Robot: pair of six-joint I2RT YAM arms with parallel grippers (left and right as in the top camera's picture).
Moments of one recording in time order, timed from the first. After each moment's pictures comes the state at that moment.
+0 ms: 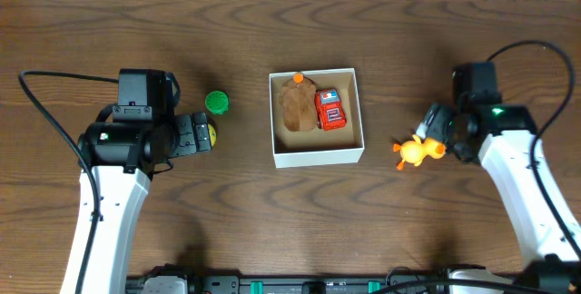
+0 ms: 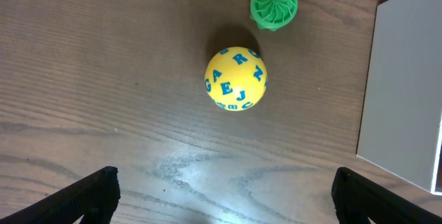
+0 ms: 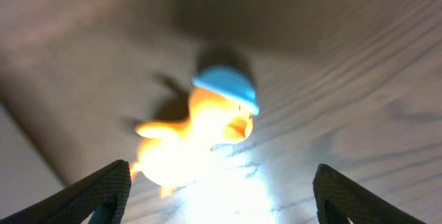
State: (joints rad) left arm -0.04 1.22 1.13 -1.07 -0.04 -0.20; right arm 0.04 1.43 0.99 -0.87 0.13 0.56
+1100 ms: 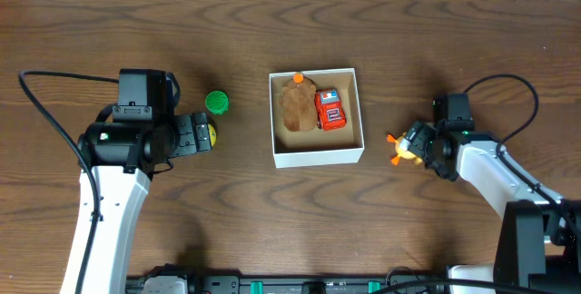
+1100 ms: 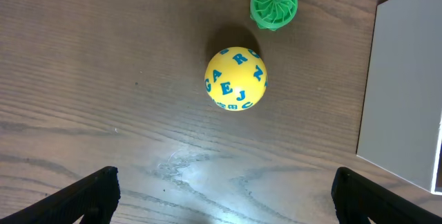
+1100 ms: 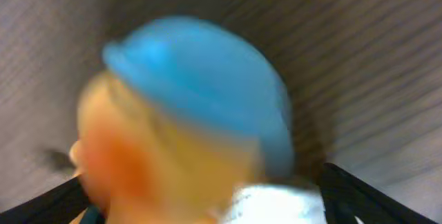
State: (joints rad) left arm -0.04 1.22 1.13 -1.07 -0.04 -0.20; right arm 0.03 1.57 0.73 -0.43 0.05 0.65
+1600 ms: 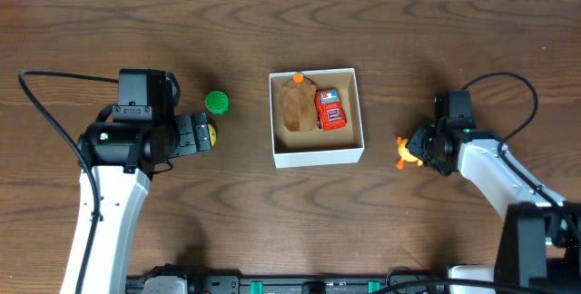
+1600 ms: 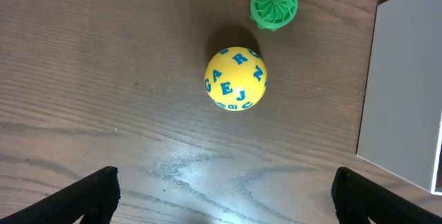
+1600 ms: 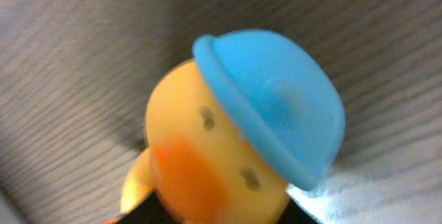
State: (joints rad) left arm -0.04 1.22 1.13 -1.07 -0.04 -0.20; right arm 0.03 1.55 0.76 -0.46 -0.03 0.63
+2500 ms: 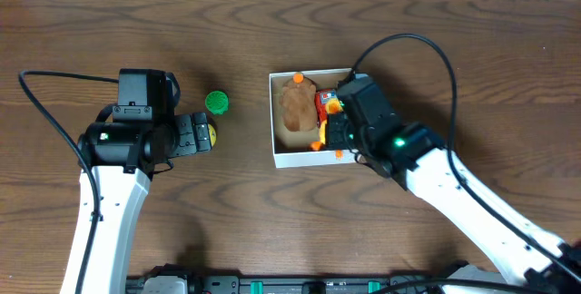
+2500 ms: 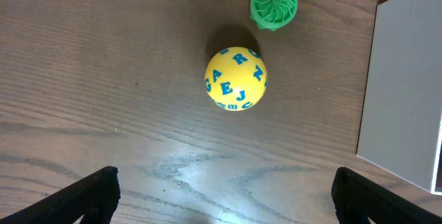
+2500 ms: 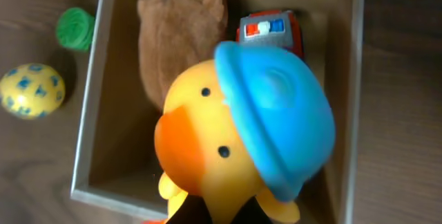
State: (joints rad) left arm -0.04 1.22 1.13 -1.07 -0.04 -0.20; right arm 0.61 1.44 1.03 -0.52 0.04 0.57
